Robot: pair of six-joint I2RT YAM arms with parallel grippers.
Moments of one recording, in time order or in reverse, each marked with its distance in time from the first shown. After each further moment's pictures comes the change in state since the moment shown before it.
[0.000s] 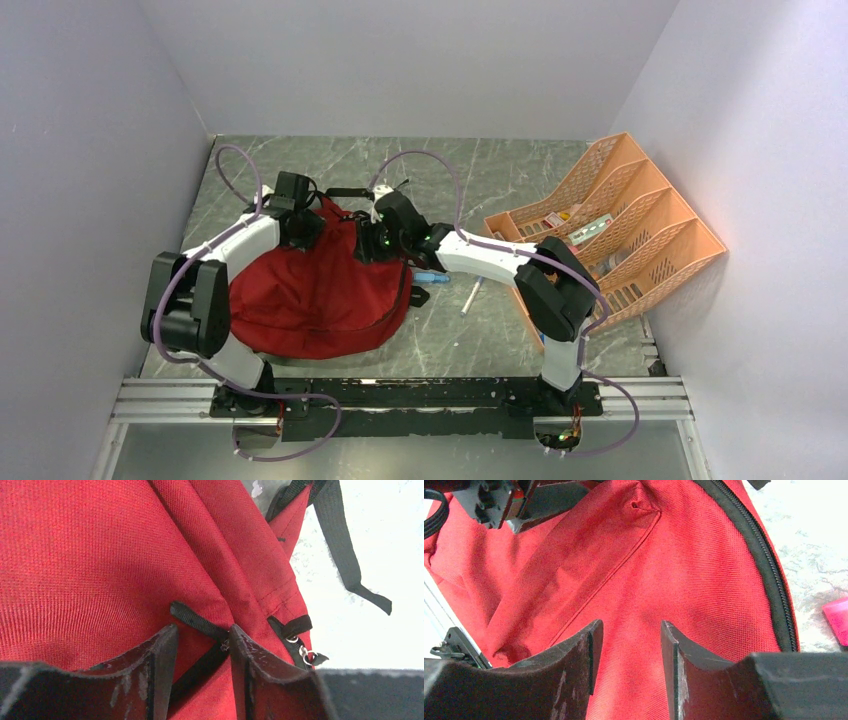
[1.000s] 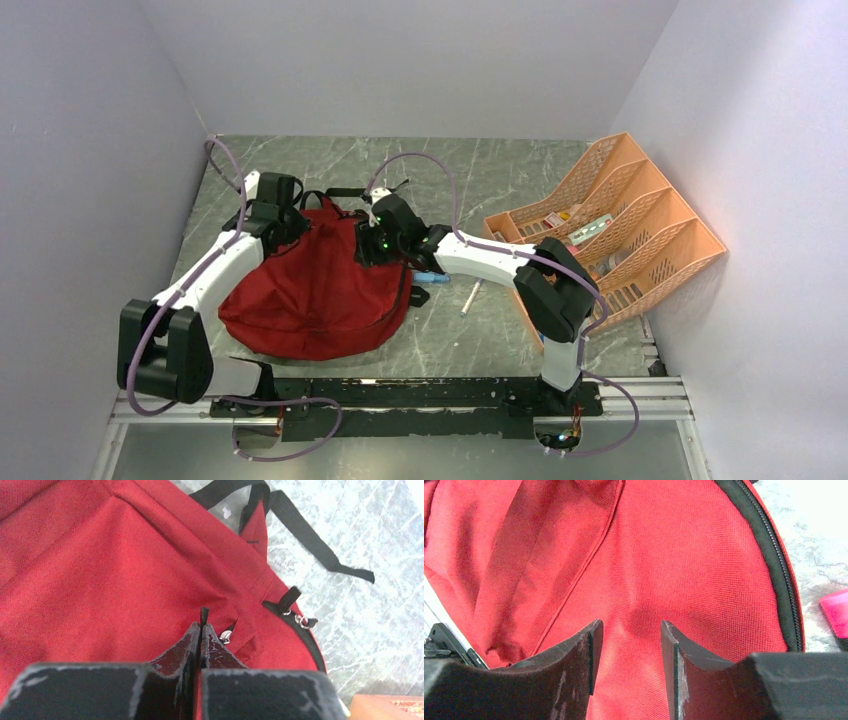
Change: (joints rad) left arm 0.003 -0.205 -0.037 0.009 -0.082 0.261; right arm 0.018 0.000 0.001 -0.032 0.029 -0.023
